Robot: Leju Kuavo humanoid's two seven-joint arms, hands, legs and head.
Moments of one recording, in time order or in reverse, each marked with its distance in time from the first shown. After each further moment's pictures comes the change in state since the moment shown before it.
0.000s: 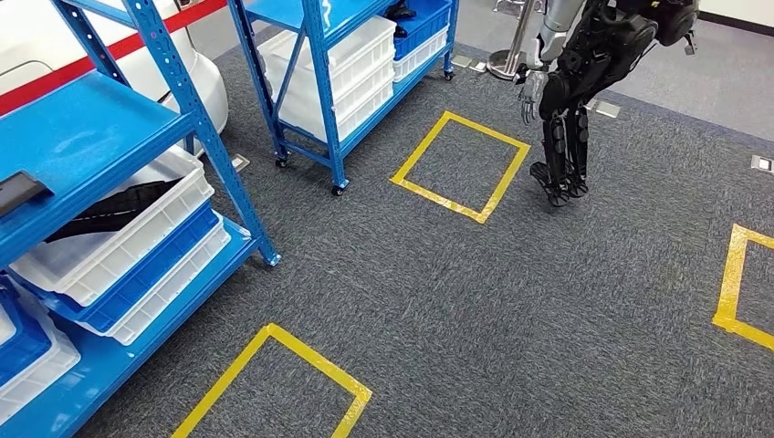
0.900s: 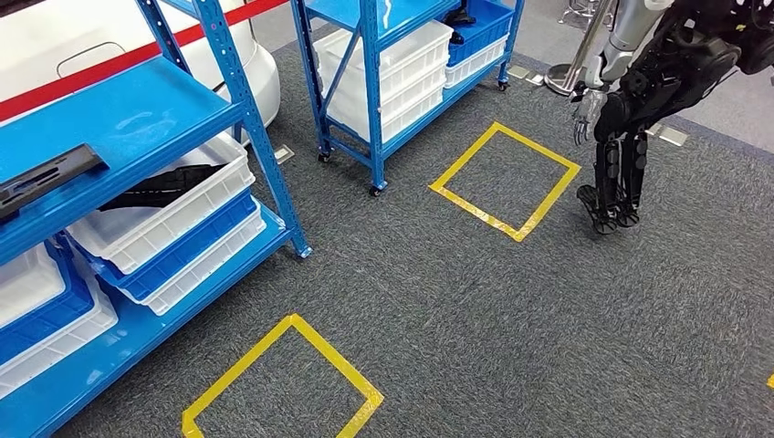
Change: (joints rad) left arm -0.004 0.005 -0.004 -0.001 -0.038 0.077 0.030; right arm -0.002 0.012 -0.003 0.002 -0.009 -0.001 -0.012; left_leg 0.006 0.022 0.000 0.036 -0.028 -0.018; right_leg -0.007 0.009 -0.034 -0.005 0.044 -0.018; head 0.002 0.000
